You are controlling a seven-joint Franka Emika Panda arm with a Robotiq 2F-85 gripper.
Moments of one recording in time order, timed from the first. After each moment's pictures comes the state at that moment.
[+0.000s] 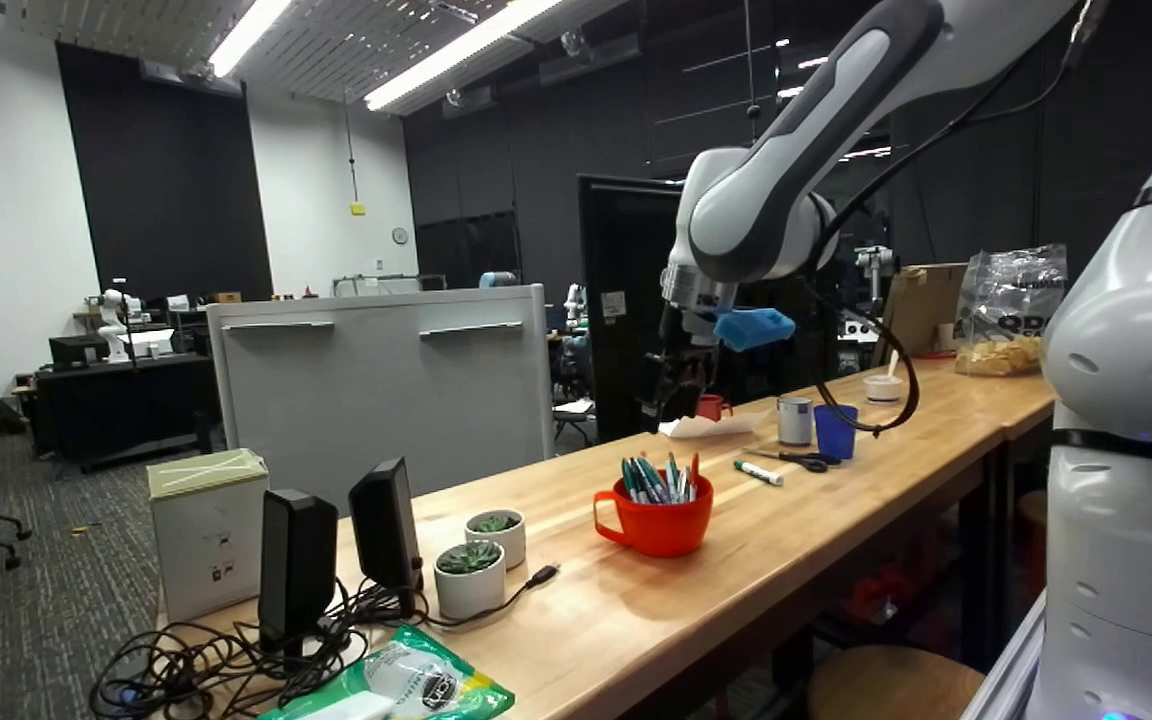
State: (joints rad) arm 0.07 -0.46 0.01 -2.78 0.02 2.63 -0.09
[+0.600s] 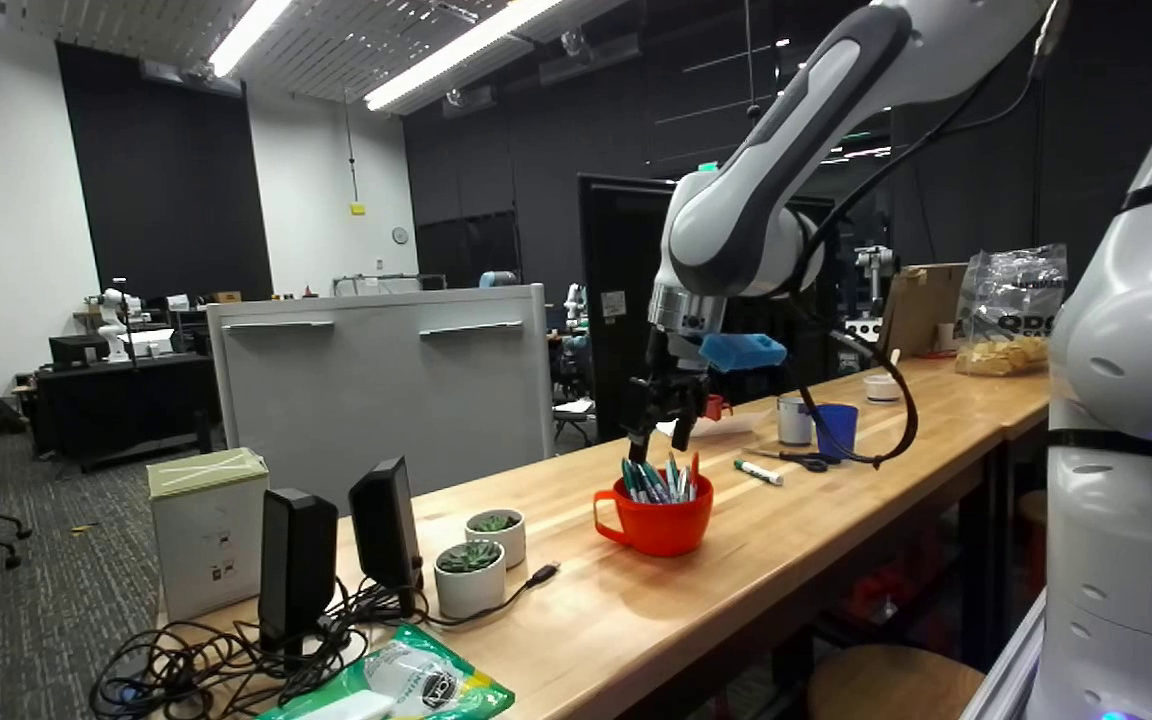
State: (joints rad) arm 0.15 -0.38 0.01 -2.78 0.15 2.63 -0.08
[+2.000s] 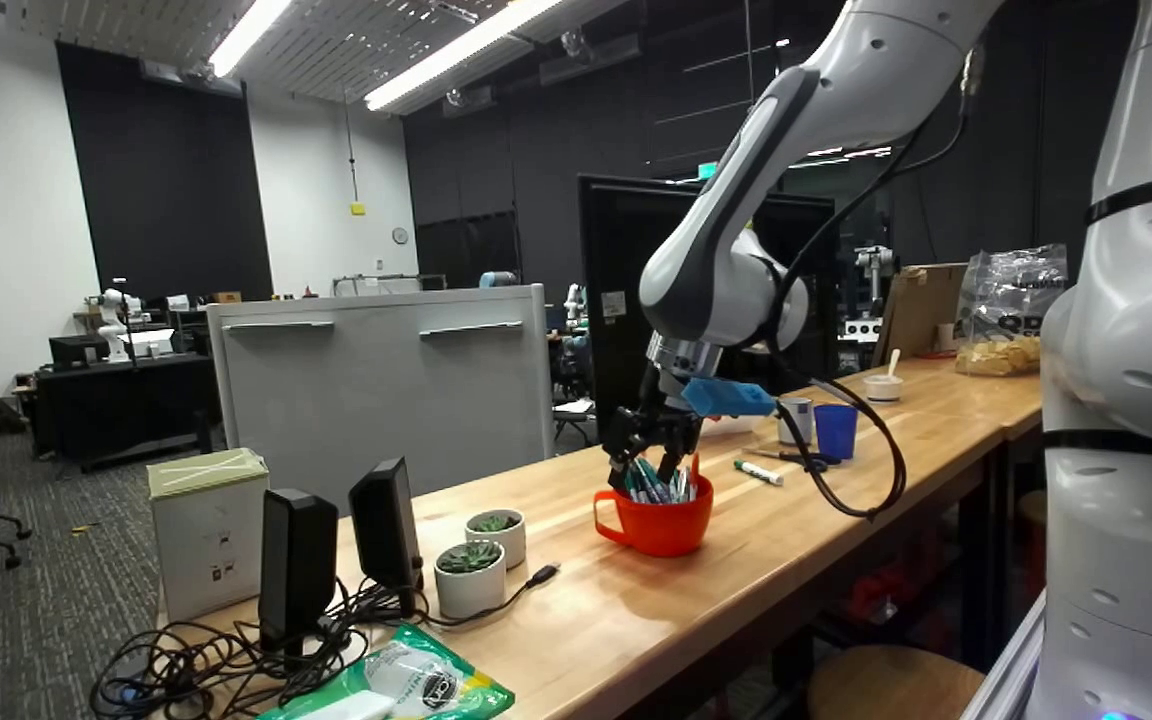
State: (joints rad) arm 0.27 -0.19 -0.07 -2.77 0.50 2.91 -0.27
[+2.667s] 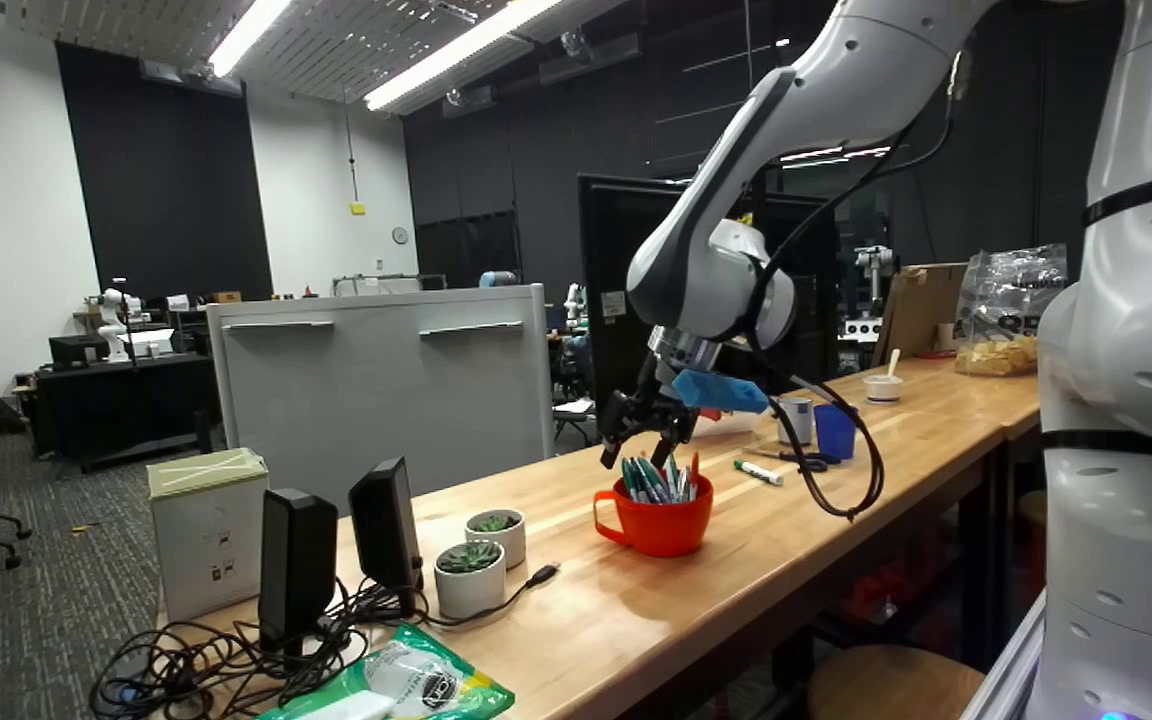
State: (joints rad) arm 0.30 -0.17 -0.12 -2.73 0.68 2.97 -0.37
